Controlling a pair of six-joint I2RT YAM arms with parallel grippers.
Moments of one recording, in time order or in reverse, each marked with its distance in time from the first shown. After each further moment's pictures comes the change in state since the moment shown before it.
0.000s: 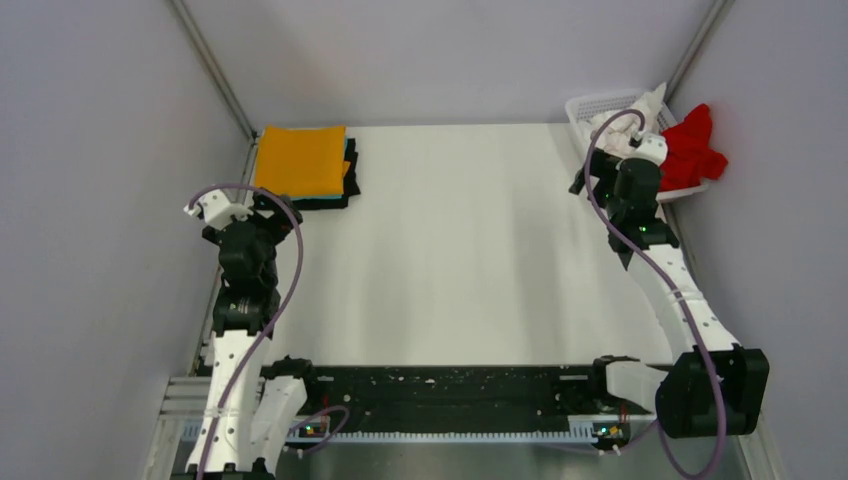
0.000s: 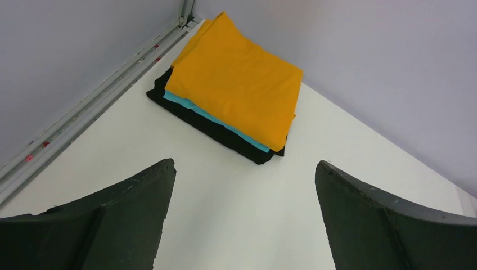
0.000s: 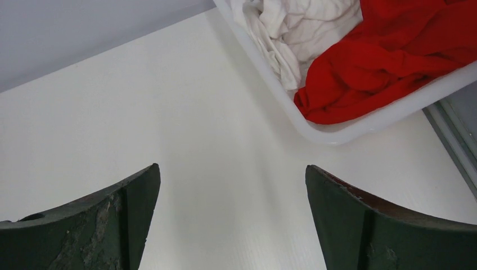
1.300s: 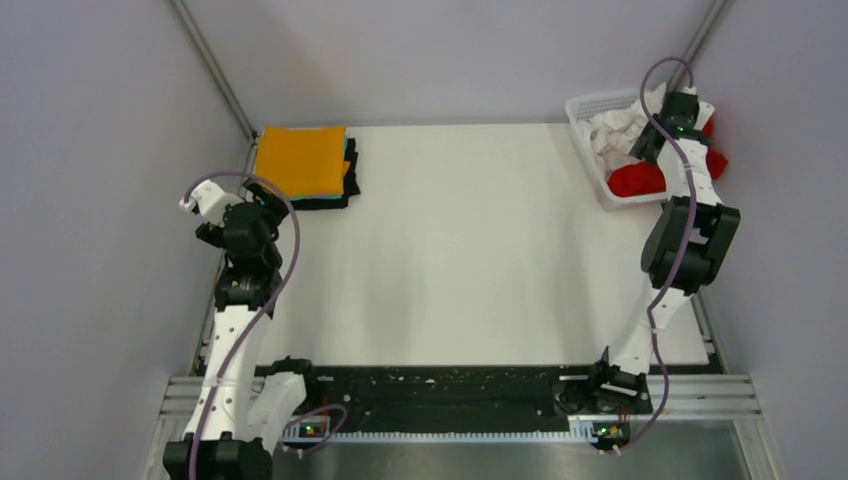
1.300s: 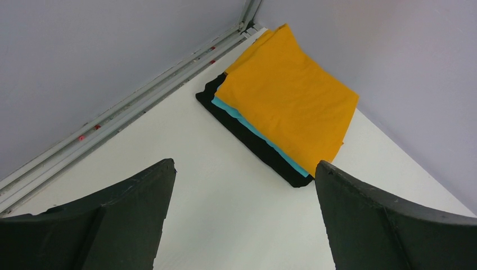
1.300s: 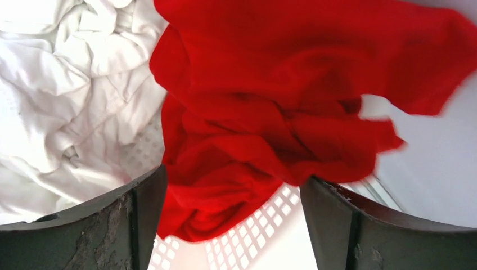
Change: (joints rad) left arm 0.002 0.140 0.065 -0.028 -0.226 -0.055; right arm -0.318 0.856 0.881 -0.455 0.145 -0.031
